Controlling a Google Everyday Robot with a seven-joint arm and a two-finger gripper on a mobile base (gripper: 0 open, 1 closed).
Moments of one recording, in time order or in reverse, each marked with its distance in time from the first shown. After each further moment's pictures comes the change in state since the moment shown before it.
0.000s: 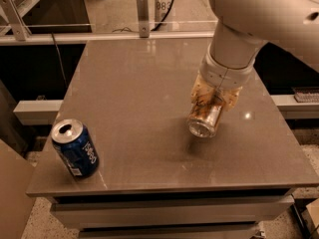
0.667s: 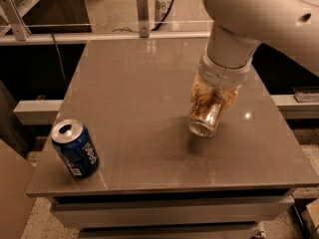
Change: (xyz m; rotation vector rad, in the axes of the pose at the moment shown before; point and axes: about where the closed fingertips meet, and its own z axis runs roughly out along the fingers) arm 0.003 -0.001 0.000 -0.024 0.023 -0.025
